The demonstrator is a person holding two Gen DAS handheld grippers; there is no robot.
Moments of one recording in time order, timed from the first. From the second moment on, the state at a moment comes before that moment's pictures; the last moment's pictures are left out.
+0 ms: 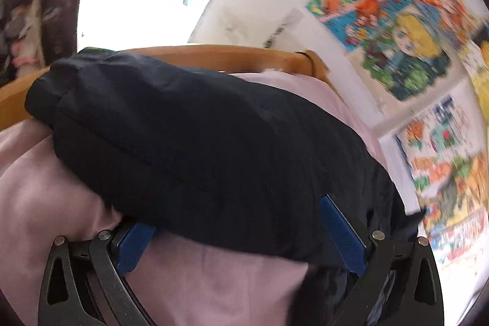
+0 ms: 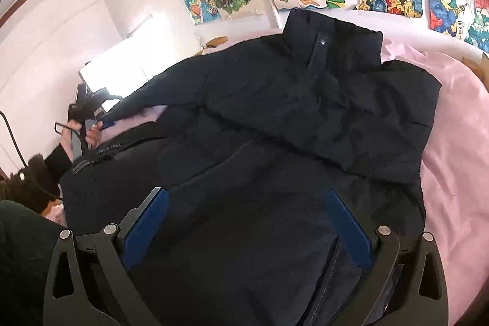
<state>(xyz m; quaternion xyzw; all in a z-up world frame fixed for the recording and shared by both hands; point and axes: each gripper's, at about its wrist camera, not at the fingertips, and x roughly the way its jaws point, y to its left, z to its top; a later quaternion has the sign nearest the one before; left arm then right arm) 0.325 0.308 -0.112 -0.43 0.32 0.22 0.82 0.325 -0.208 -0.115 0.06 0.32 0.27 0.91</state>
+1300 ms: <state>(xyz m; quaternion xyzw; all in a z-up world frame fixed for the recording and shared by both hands) 0.430 -0.071 0.094 0.08 0.18 -0.05 0.98 0.335 -0.315 -0.136 0.21 0.30 0.08 0.93</state>
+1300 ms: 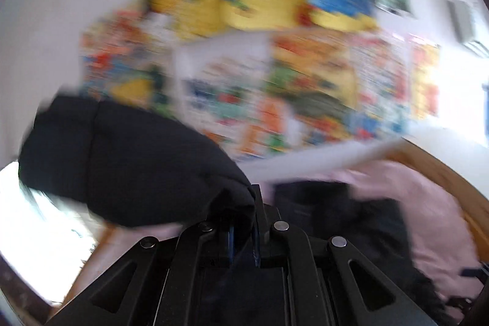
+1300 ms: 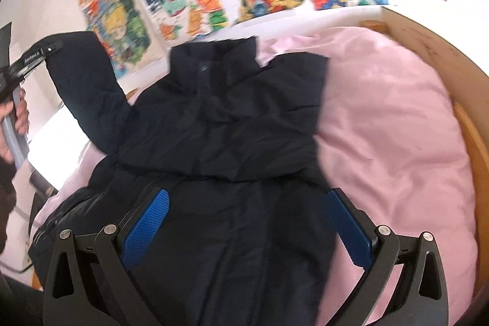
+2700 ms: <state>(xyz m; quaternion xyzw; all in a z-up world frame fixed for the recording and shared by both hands) 0.481 0.017 -0.071 -0.04 0.44 -0.02 0.90 0.465 -0.314 -0.116 0.21 0.30 0.05 0.93</state>
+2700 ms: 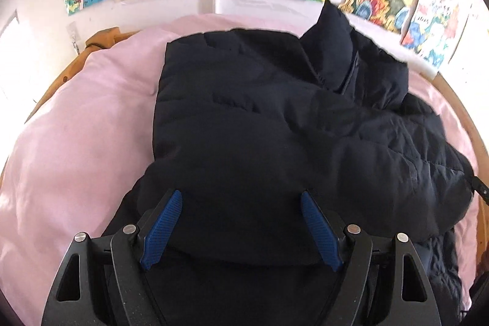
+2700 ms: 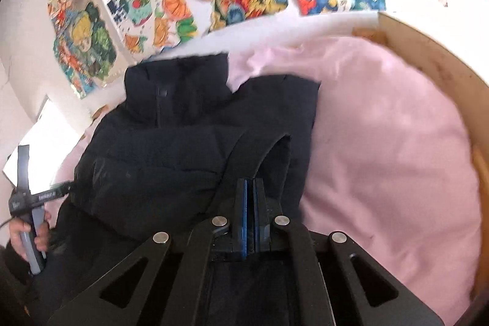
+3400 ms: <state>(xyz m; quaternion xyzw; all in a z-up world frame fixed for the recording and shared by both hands) 0.493 0.027 -0.064 -0.09 0.37 -0.14 0.91 0.502 -0.242 -0.099 0.04 0.36 0.12 0.92</state>
